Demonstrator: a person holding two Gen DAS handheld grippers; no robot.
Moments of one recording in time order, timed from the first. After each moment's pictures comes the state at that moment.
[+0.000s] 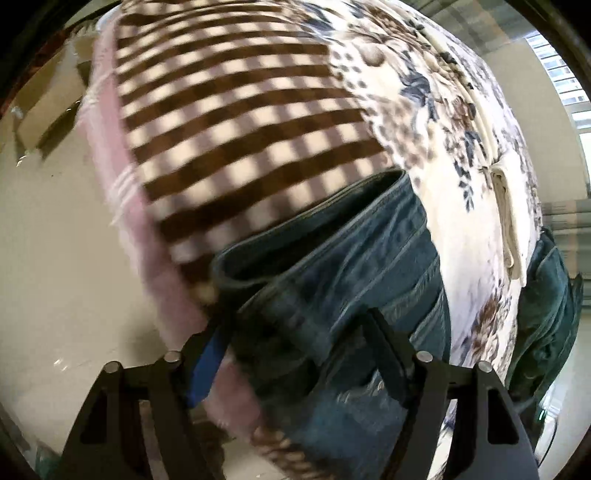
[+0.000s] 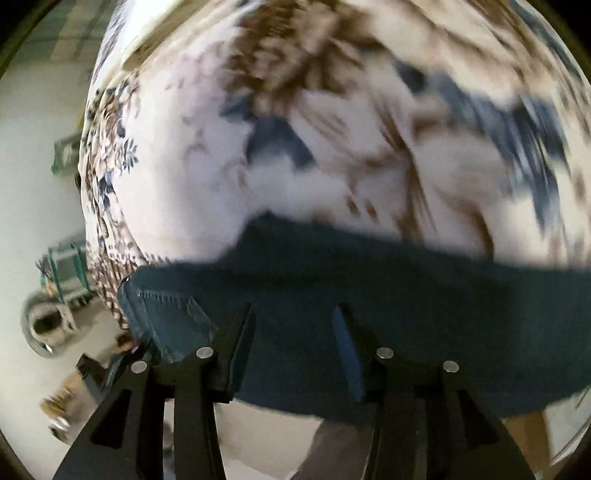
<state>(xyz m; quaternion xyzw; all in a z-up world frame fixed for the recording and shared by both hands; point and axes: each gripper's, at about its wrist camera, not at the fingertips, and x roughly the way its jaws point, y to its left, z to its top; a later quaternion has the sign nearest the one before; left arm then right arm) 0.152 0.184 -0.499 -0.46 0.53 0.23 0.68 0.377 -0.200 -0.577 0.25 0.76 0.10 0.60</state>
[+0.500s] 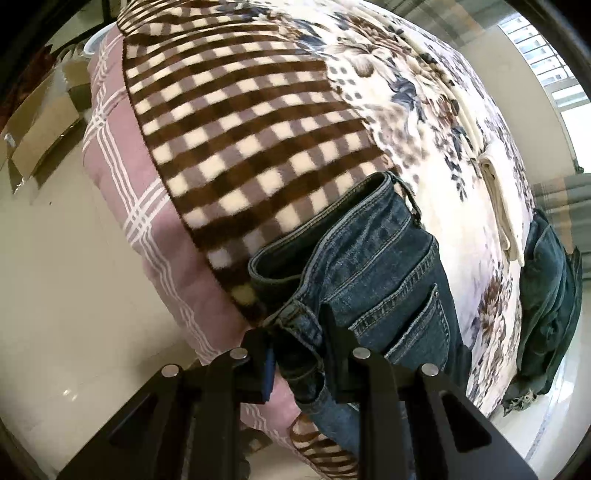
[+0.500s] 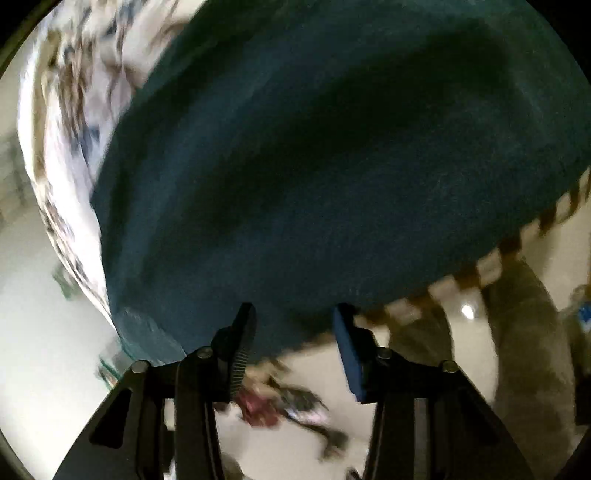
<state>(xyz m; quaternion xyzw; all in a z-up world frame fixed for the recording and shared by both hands) 0.118 0.189 -0.486 -0.43 0.52 0.20 0.71 0.212 -0.246 -0.643 0.45 0.73 -0.07 0.50</state>
